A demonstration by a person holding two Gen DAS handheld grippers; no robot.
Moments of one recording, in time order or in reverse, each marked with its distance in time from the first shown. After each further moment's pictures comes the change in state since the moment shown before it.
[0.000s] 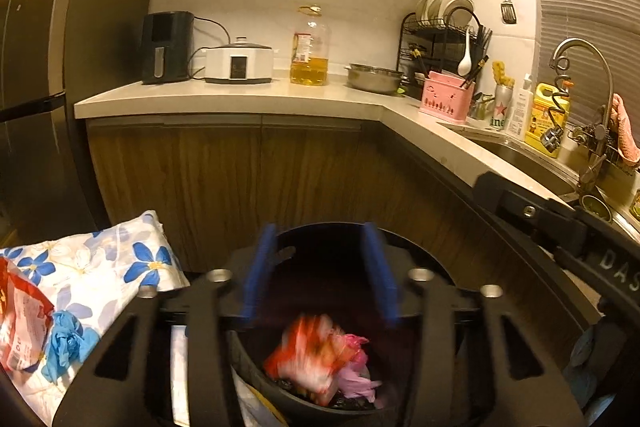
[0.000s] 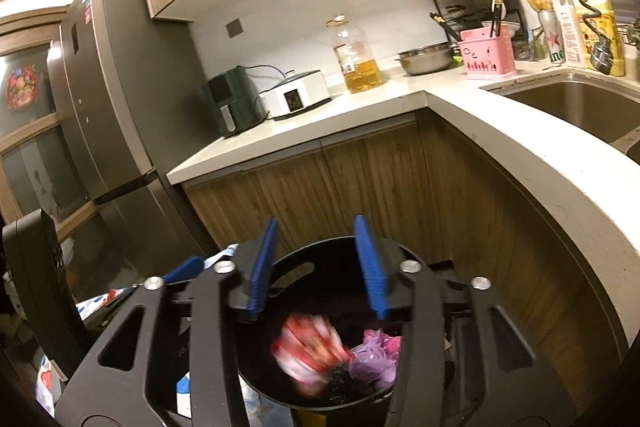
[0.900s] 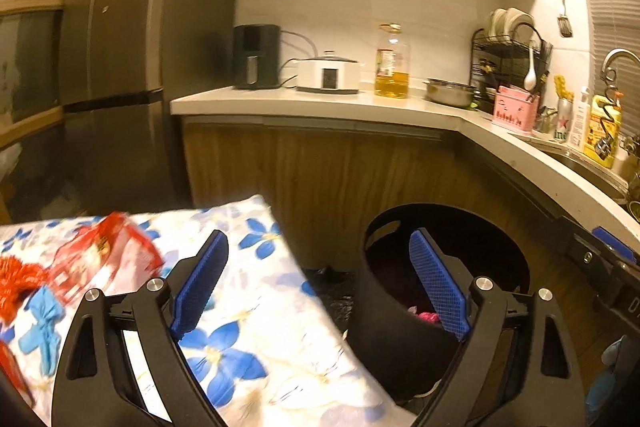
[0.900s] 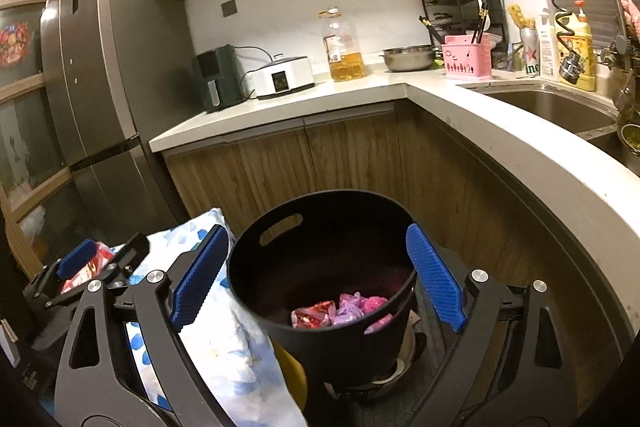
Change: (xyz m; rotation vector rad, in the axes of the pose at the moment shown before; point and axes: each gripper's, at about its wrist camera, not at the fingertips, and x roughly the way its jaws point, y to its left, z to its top) left arm -0.087 0.051 -0.038 -0.060 -0.049 0.280; right arm -0.046 0.041 -0.052 -0.095 0.026 -0.129
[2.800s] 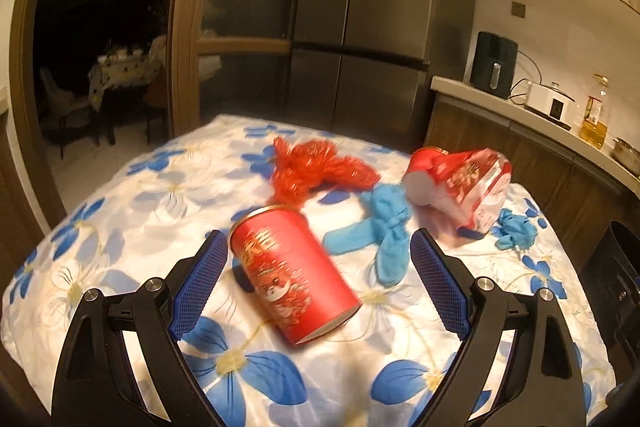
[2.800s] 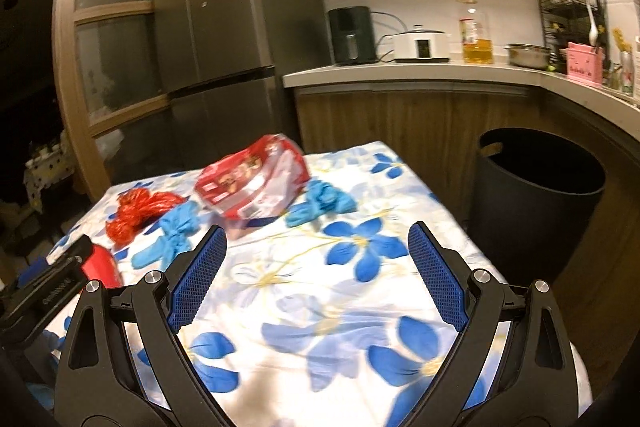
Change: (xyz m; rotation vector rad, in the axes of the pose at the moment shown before) left arm -0.152 0.256 -0.112 -0.363 0.036 0.608; right arm -0.042 0.228 -0.137 -0.208 0.075 0.311
